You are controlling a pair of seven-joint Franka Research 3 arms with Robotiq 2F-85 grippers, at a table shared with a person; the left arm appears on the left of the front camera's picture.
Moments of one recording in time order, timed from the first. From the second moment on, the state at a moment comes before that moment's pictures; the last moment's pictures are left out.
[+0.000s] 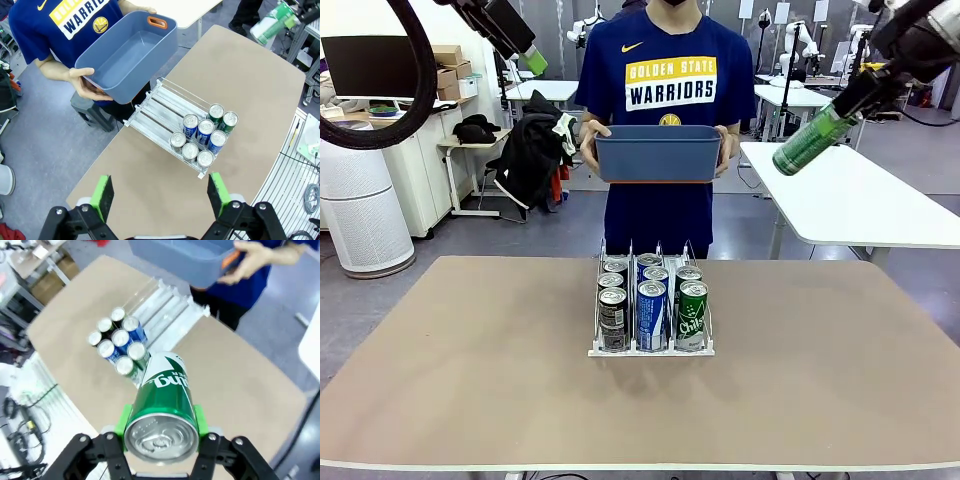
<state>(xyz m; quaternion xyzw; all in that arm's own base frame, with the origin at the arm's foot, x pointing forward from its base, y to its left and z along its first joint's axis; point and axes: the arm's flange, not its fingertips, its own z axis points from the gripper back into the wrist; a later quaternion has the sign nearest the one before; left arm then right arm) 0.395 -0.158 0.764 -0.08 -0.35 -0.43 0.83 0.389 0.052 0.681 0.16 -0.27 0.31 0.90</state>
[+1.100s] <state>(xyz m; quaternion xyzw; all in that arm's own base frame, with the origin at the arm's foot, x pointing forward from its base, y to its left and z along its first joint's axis) 0.395 -0.158 0.764 -0.08 -0.35 -0.43 0.83 0.345 0.047 0.593 0.16 -0.21 0.28 0.92</state>
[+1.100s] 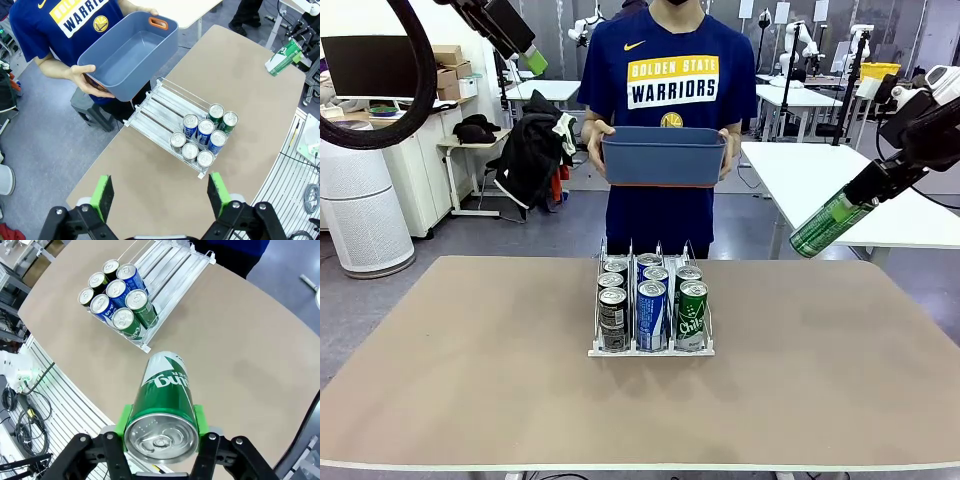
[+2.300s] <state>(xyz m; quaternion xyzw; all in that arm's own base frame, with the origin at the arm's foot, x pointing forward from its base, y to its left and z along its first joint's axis) 0.395 -0.158 0.764 -0.08 -0.35 -0.43 0.83 0.296 0.156 0.528 0.08 -0.22 0.15 0.96</state>
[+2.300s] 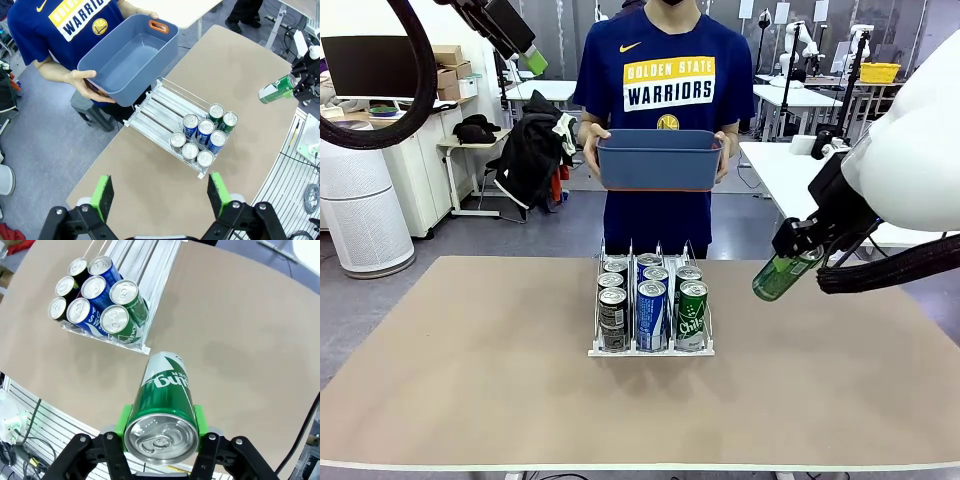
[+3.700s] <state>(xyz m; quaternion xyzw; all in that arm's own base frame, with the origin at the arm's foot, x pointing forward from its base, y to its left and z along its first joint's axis) 0.395 -0.158 0.764 -0.08 -0.35 -0.43 0.83 0.306 0.232 0.471 0.12 -0.20 0.09 0.97</state>
